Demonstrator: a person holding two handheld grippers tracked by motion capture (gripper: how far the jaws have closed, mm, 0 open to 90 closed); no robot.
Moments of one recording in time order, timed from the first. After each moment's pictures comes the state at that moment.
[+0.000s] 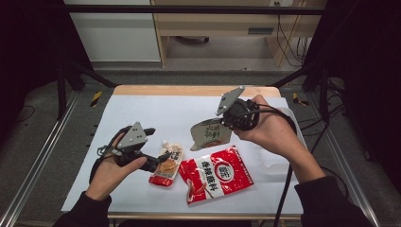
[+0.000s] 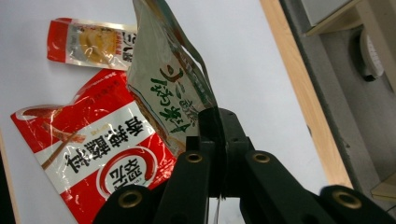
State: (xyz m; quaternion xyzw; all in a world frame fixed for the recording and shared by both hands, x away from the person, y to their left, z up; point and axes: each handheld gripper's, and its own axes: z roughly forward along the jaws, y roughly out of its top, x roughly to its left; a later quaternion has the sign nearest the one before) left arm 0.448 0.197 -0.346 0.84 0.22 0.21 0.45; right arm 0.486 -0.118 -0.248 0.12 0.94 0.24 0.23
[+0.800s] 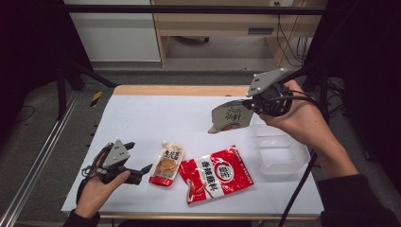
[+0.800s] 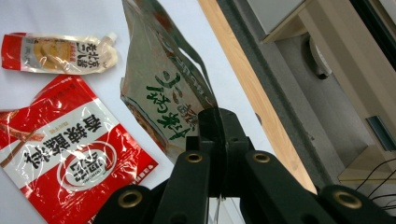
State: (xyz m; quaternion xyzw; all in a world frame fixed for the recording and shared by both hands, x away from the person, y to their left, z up) left arm 0.425 0.248 -0.398 0.83 0.28 0.25 0.42; right arm 0.489 -0.175 -0.212 0.16 0.91 0.27 0.28
